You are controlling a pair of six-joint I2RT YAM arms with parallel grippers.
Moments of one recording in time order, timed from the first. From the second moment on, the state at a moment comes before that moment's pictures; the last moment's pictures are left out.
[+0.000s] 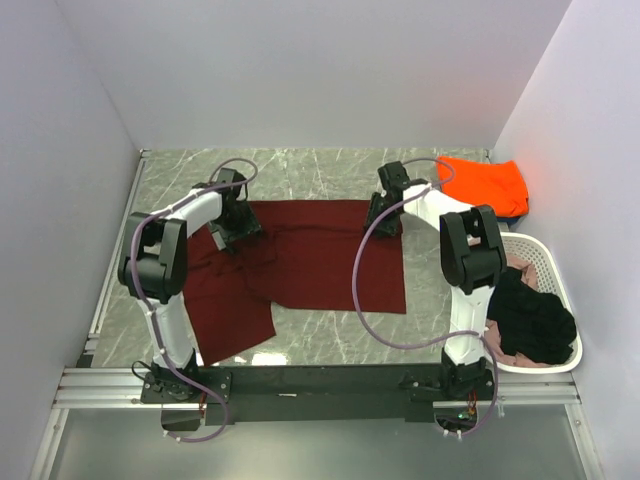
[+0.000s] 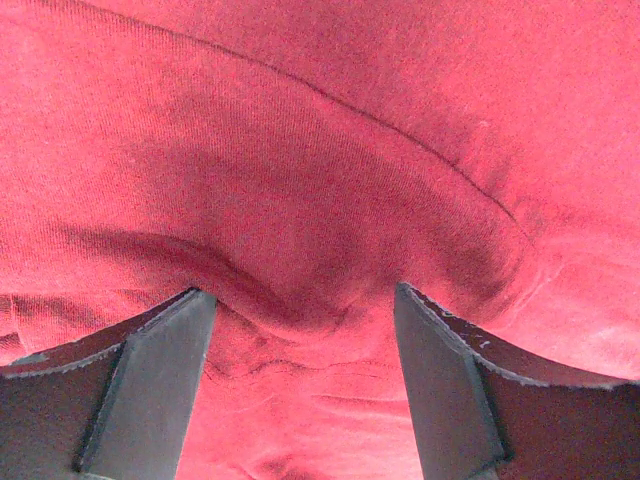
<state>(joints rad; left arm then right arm) -0.21 1.93 1.32 -0.67 -0.05 -0.70 0.28 2.02 1.42 -0.56 -0.10 0.56</state>
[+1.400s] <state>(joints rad) 0.12 1.39 0.84 -0.68 -0.10 -0.70 0.25 1.39 0.86 -0.62 -0.06 0.46</state>
